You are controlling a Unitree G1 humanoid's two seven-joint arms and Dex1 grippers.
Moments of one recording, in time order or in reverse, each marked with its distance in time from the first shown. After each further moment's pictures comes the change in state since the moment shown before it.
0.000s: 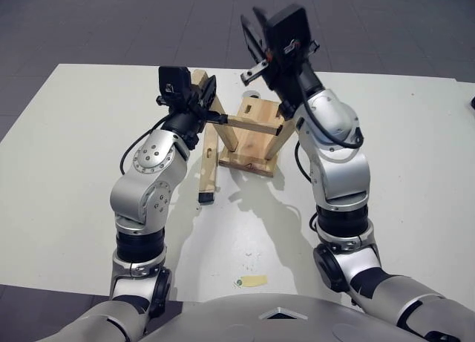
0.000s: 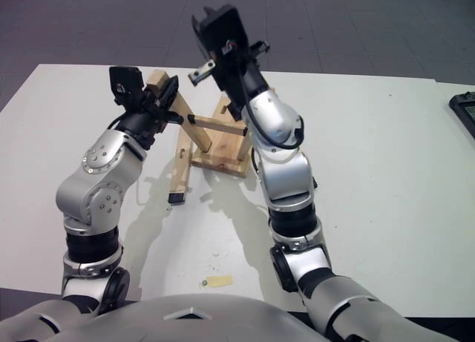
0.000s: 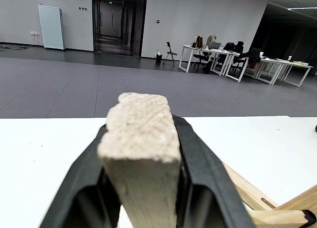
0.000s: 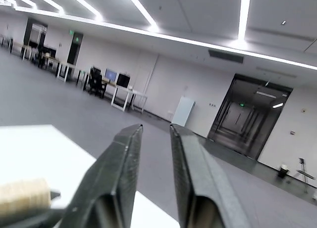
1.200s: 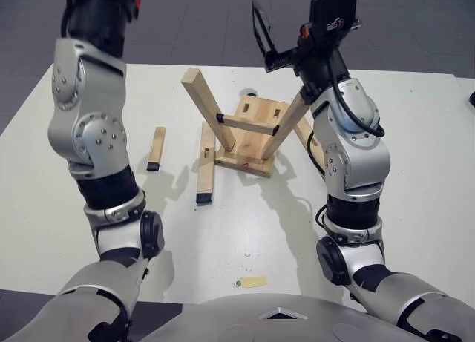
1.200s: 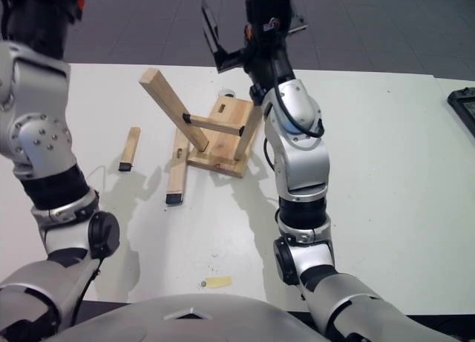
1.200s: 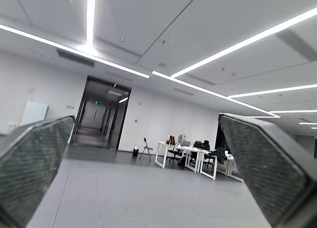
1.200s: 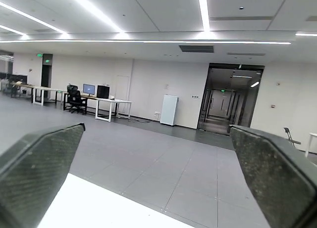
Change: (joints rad) left arm -0.468 0.112 0.294 0.180 -0.189 -0.331 -0.174; right arm 0.006 -0.026 -0.139 0.053 0.166 -0.022 -0.138
